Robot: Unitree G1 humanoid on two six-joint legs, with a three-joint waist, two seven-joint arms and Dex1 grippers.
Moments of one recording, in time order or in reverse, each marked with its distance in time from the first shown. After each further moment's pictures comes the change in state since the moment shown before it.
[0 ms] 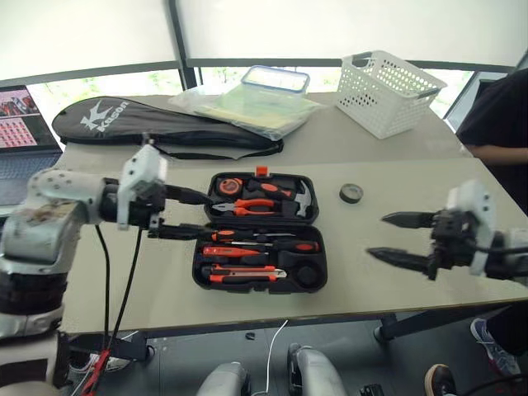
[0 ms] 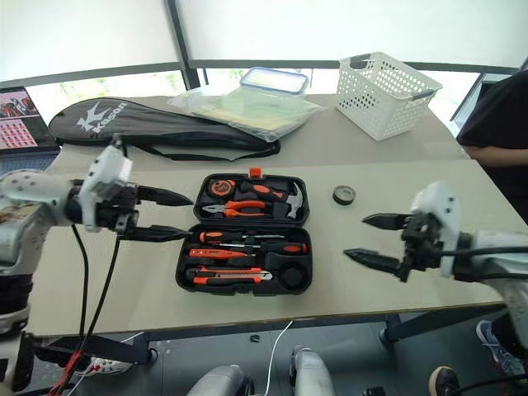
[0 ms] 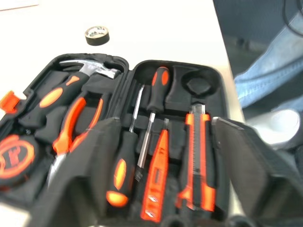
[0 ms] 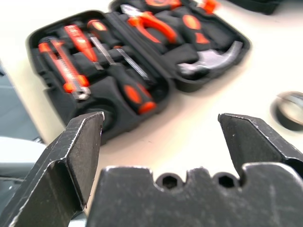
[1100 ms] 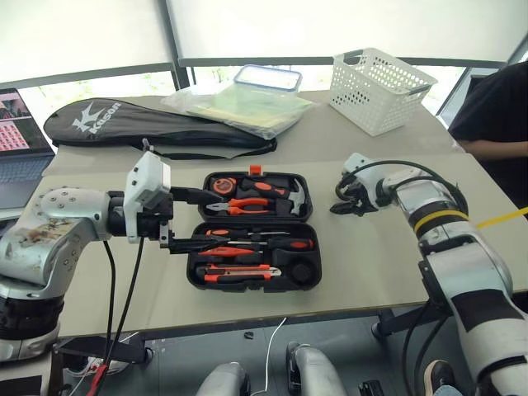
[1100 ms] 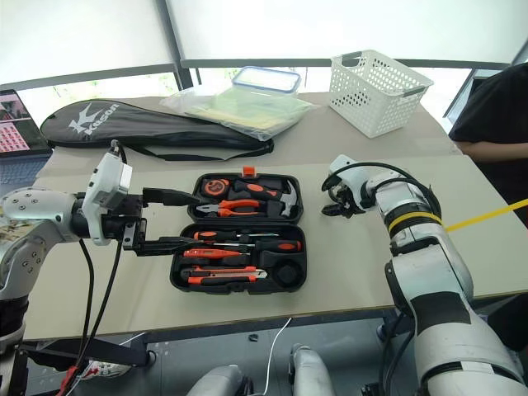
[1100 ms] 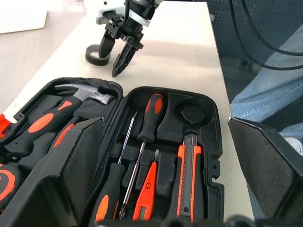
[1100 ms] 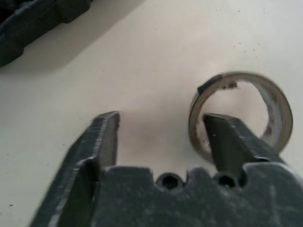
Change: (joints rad) left arm 0.045 -0.029 -0.030 -0.110 -0.114 0.006 0.205; right arm -1.038 0.519 0.679 1.473 -0.829 -0.474 -0.107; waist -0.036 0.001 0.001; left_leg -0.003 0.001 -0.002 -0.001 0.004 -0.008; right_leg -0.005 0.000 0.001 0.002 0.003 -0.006
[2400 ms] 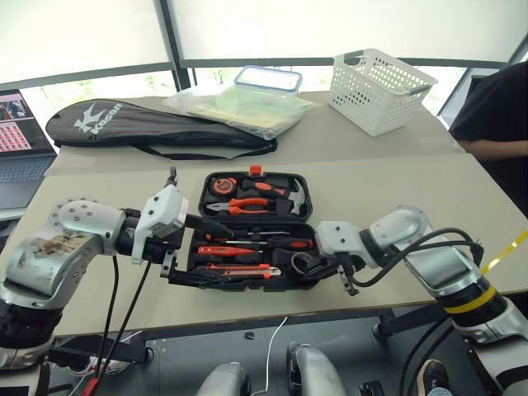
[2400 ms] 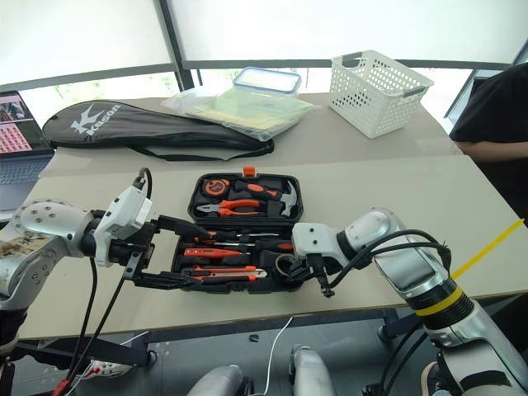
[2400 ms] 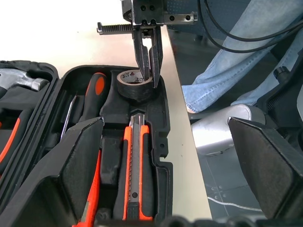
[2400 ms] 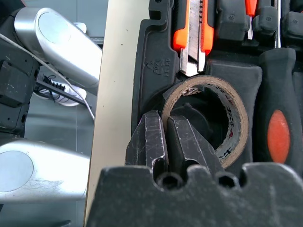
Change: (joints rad) left arm 0.043 0.072 -0.115 -0.044 -0.010 -0.068 -0.124; right arm 0.603 -0.258 0.081 -1.393 0.259 0.229 0.465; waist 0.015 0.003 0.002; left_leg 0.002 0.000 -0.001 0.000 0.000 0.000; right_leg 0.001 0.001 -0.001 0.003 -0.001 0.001
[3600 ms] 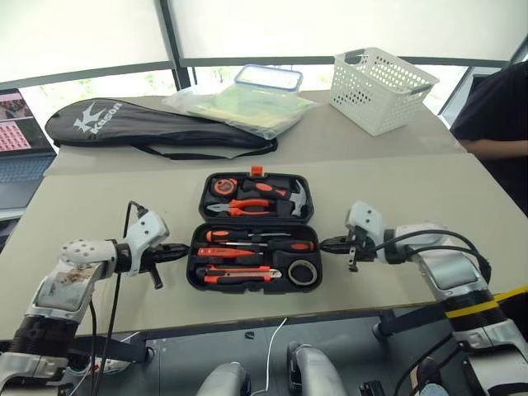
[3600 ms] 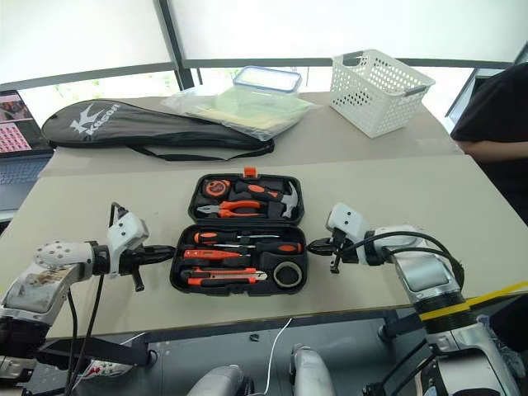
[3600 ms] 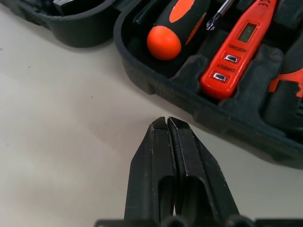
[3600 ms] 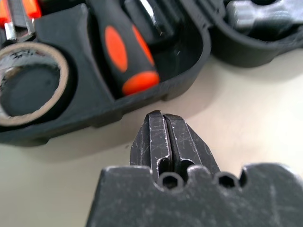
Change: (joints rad) left arm 0.150 -0.137 -0.022 0.452 0.363 -0.286 0.263; right arm 0.101 0.093 -0.229 0.294 0.053 -0.083 -0.281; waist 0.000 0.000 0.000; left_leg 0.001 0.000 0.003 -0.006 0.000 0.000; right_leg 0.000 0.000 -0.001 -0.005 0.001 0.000
